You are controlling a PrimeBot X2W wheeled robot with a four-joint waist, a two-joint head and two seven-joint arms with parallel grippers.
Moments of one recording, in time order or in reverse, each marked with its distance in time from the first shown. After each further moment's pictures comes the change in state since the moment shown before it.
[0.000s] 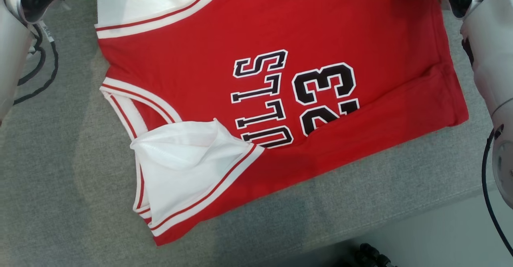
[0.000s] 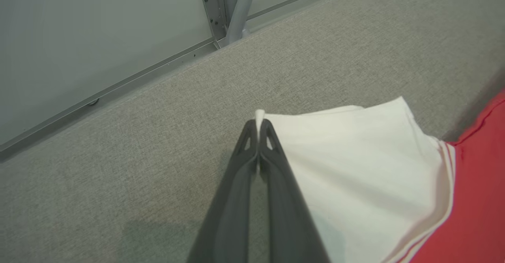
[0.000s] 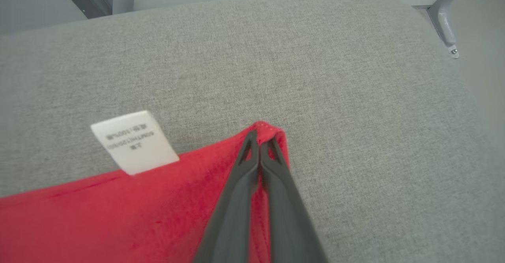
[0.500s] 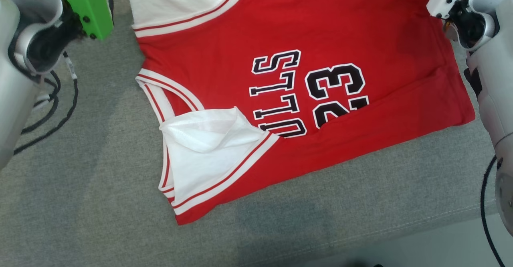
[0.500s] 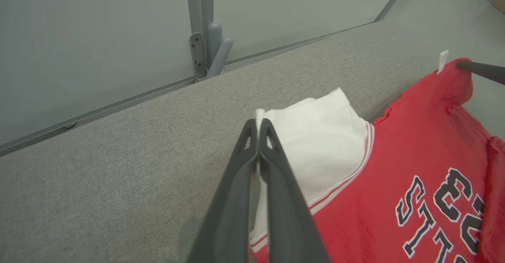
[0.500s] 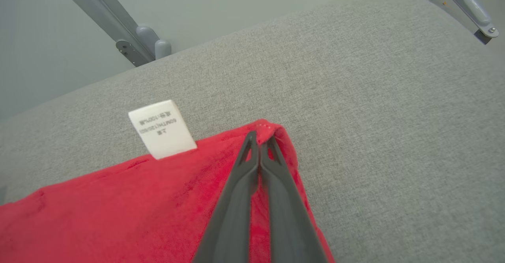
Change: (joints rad) left arm 0.157 0.103 -0.010 -0.253 -0.207 0.000 -0.177; right arm 0.157 -0.052 0.008 -0.109 0.256 0.000 -0.057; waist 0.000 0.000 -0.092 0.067
